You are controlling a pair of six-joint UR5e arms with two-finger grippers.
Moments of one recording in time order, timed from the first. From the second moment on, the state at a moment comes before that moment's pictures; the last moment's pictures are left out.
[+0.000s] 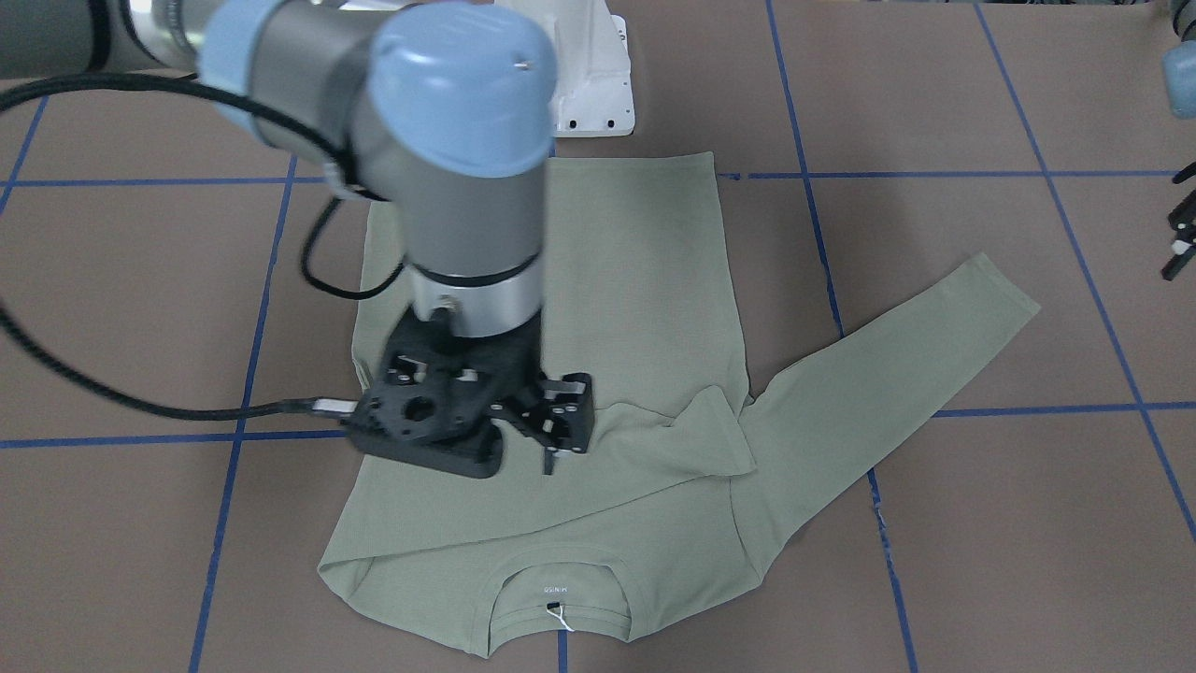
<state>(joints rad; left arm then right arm) -1.36 -1.58 -1.72 -2.36 -2.29 -0.15 0.95 -0.49 1.34 -1.71 1.96 1.11</state>
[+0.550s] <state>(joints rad) -1.14 -1.47 -1.75 -2.44 -2.10 -0.37 1.32 -0.92 1.56 -1.76 2.23 0.35</state>
